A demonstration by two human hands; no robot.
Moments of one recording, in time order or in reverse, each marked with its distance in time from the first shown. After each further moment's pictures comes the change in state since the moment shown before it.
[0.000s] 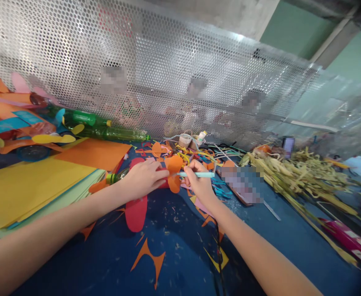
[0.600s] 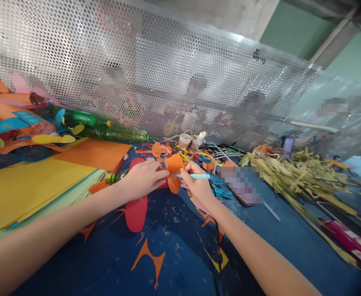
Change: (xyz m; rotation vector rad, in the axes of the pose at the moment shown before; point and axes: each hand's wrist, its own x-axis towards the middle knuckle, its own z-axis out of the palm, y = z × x) left_hand 0.000 0.000 0.002 -0.061 0.048 -0.008; right_hand 0.001 0.005 0.001 -0.071 -0.070 -0.012
